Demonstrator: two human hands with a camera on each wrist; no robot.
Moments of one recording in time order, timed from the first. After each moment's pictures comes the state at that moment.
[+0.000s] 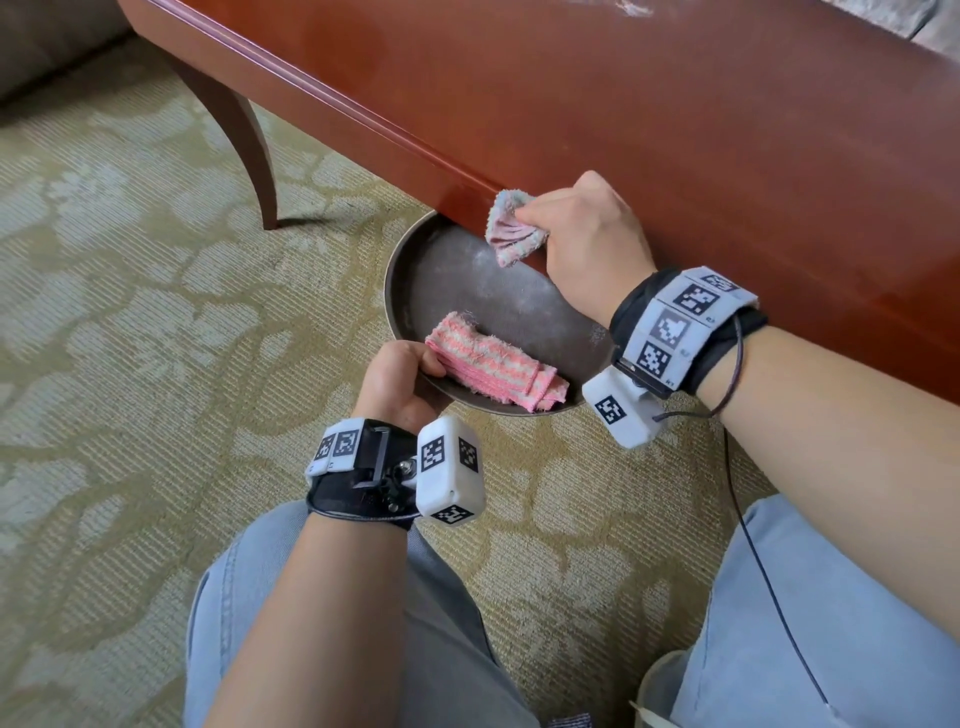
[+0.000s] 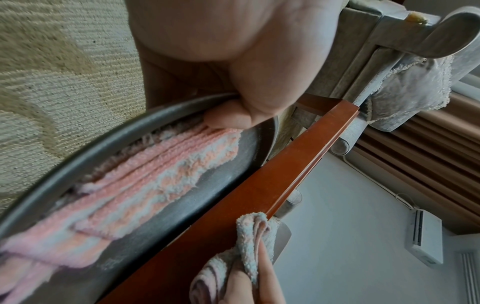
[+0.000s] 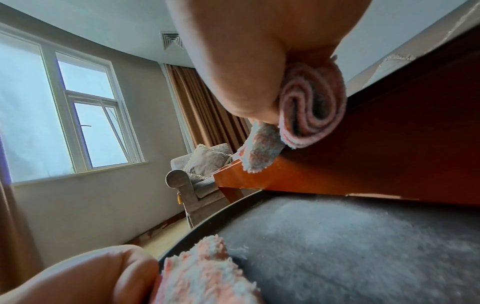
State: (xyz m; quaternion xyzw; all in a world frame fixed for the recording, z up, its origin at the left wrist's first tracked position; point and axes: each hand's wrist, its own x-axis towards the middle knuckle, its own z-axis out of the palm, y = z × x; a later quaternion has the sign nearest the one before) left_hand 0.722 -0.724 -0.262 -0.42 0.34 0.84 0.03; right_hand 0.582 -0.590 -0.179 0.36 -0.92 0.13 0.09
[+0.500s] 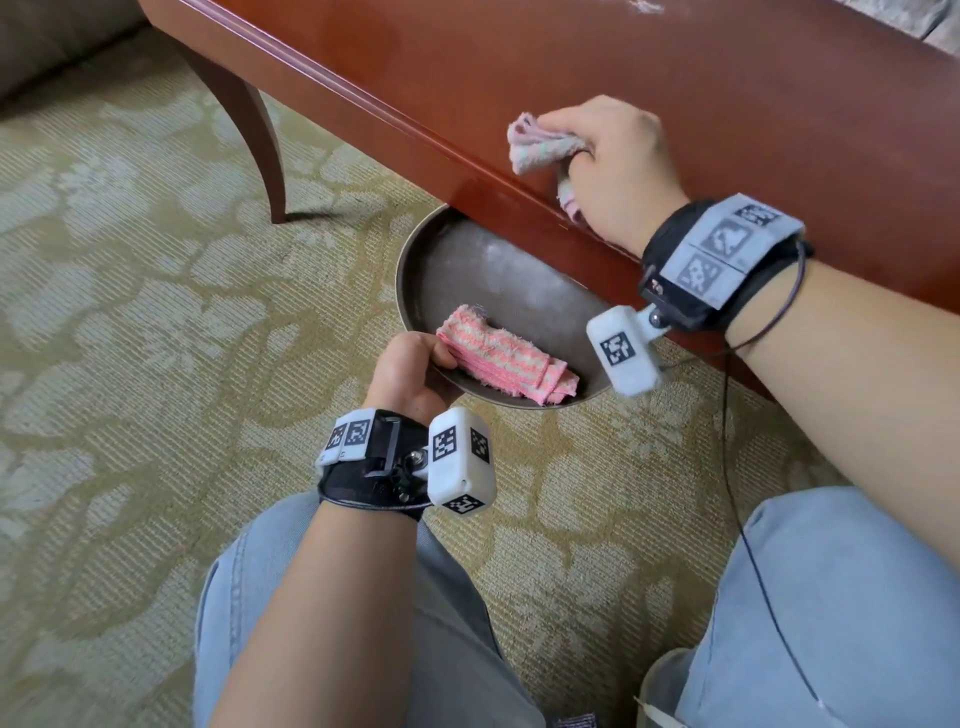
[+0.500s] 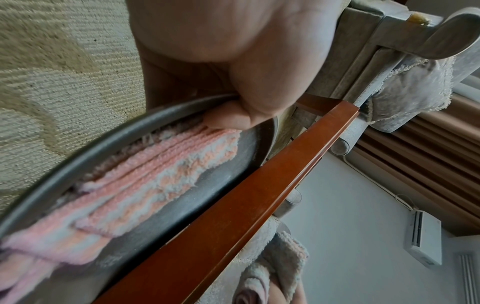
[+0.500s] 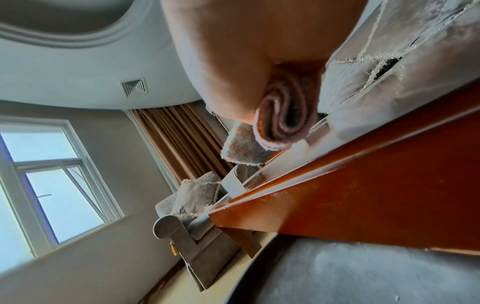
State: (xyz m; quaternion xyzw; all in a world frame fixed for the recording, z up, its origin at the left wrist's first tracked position) left_hand 0.724 -0.725 -0.263 -0.42 0.34 0.84 0.03; right_hand 0.559 -0.608 -0.141 0.32 -0.89 0.30 0.08
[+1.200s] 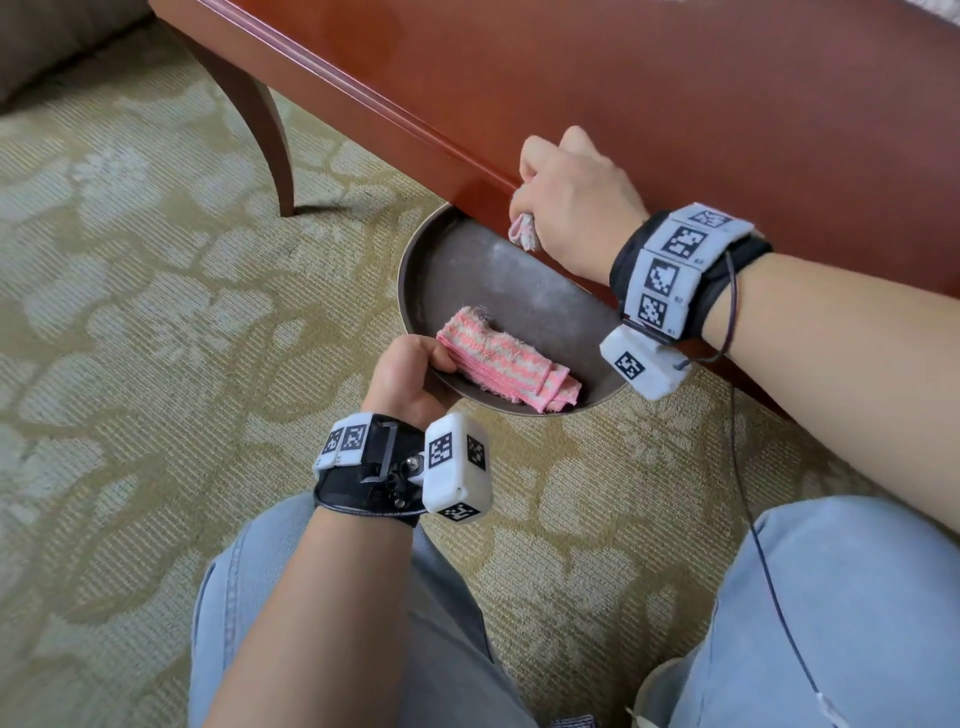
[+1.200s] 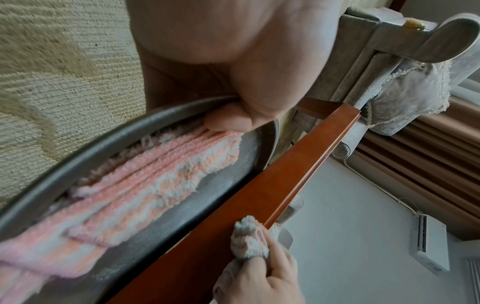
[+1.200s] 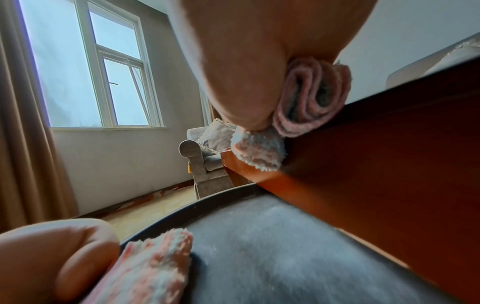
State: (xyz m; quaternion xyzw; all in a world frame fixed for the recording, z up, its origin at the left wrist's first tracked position) left_hand 0.717 -0.724 -0.270 -0.42 0.33 0.84 0.02; right_hand 0.557 -0.626 -0.162 0.32 -0.94 0.13 -0.06
